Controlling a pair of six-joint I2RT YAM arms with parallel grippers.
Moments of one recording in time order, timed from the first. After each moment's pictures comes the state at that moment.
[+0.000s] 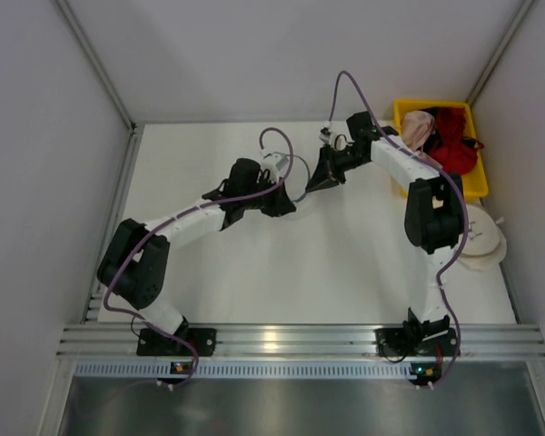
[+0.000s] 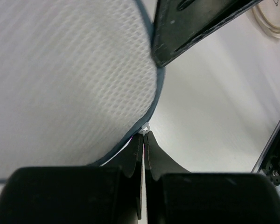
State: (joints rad) left arm -0.57 1.65 1.04 0.06 0.43 -0.32; right arm 0.29 2.10 1.75 -0.83 -0.97 0.28
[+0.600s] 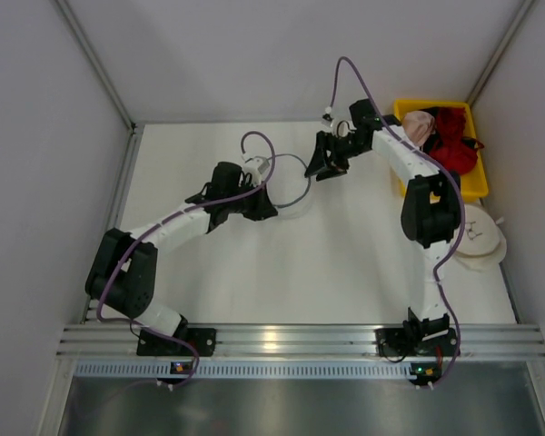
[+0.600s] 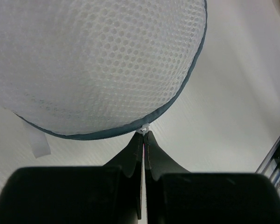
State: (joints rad) left arm -0.46 1.55 0.94 -0.03 0.46 -0.26; right arm 0.27 2.18 1.95 -0.89 -0.87 0.16
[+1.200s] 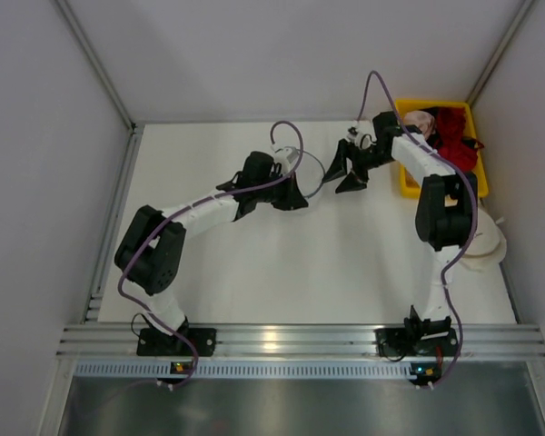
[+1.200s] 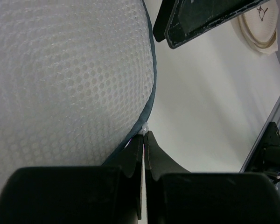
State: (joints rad) left arm -0.58 1.75 1.15 0.04 0.45 -0.40; right arm 0.17 2.11 1.76 -0.90 -0.86 0.24
